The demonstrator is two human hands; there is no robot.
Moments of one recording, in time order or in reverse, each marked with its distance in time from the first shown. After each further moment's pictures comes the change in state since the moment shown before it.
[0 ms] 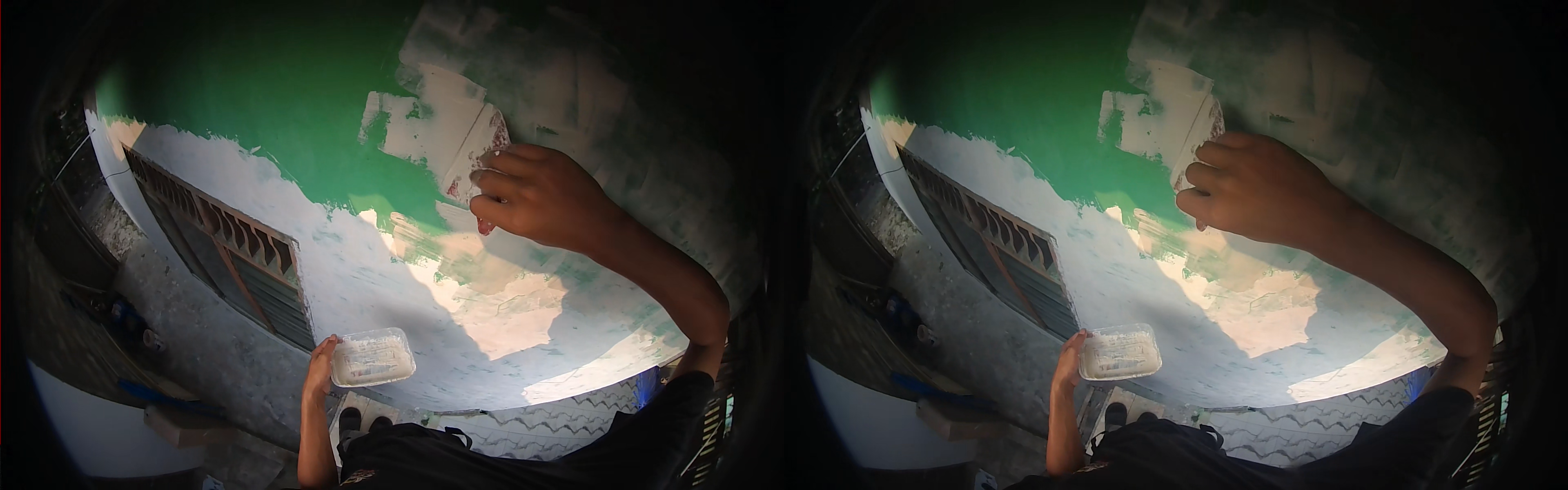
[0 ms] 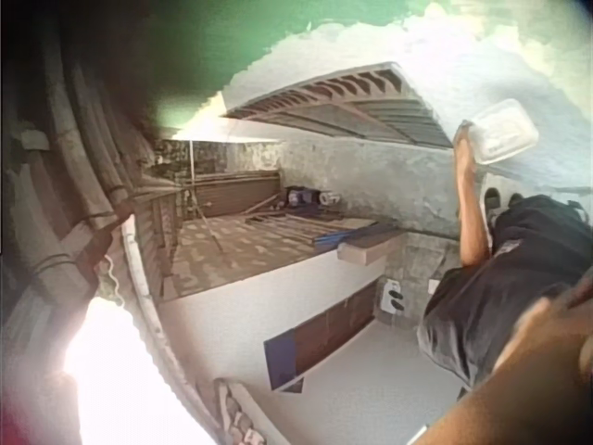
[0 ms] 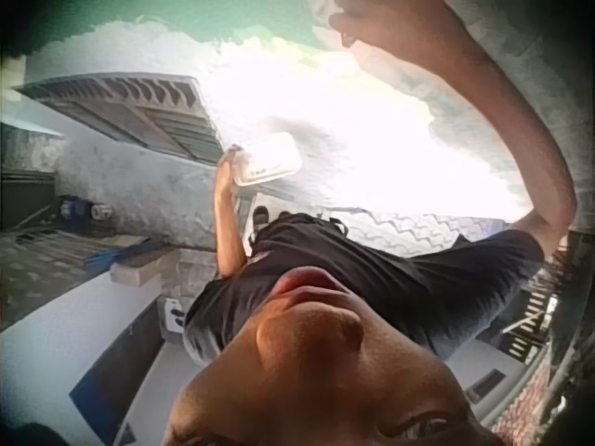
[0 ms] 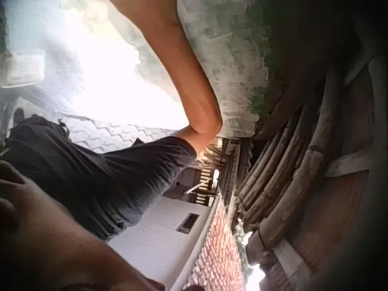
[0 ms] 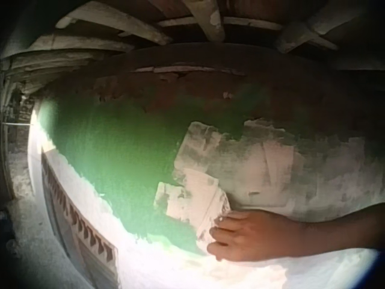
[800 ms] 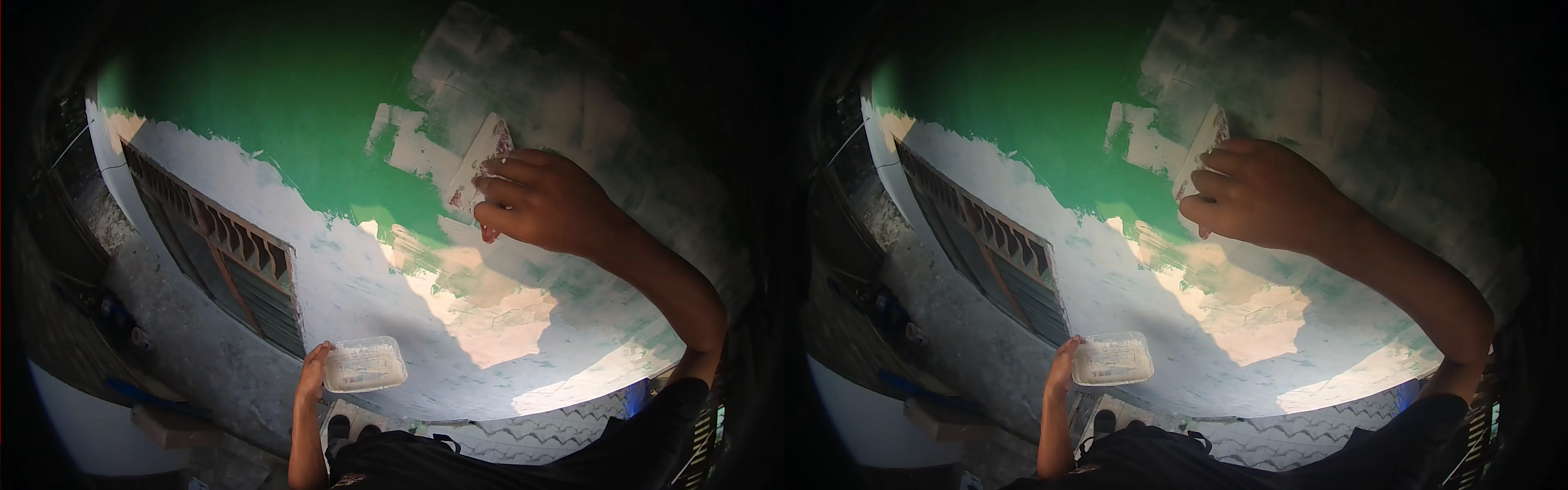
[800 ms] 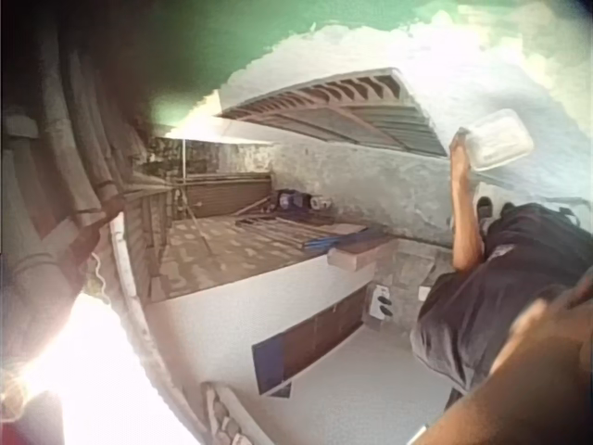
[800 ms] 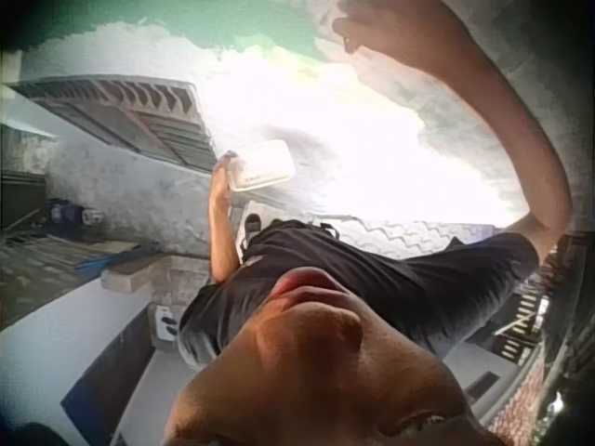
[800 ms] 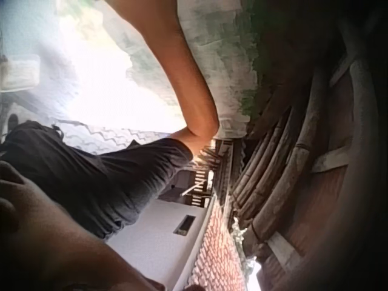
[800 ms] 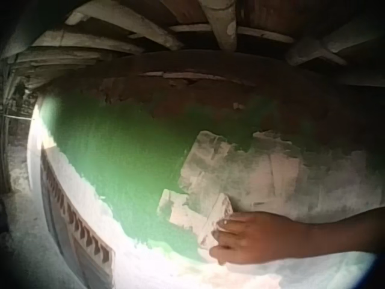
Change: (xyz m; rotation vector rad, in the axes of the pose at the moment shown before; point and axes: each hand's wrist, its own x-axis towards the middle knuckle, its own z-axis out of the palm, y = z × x) left_hand -0.001 0.010 0.000 0.050 0.016 -0.007; right_hand 0.012 0.013 -0.006 -0.052 0.102 -0.077
